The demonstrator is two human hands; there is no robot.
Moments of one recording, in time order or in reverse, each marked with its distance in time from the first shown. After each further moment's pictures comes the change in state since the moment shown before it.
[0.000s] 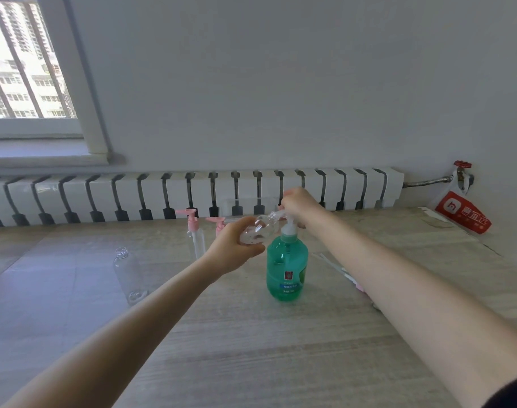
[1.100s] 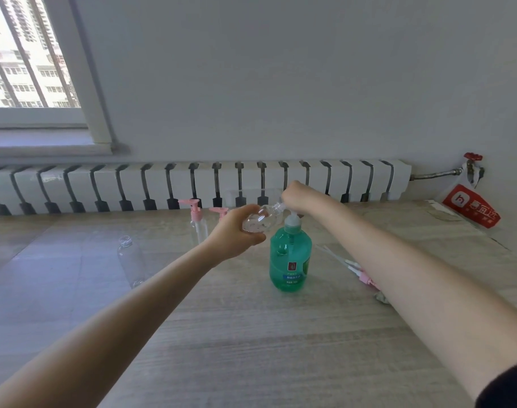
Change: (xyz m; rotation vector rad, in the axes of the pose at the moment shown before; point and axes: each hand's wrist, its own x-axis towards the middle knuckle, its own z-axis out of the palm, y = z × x) left_hand 0.005 0.003 -0.004 0.133 0.011 0.011; right_hand 0.006 -0.005 0.001 -0.547 -0.110 -0.031
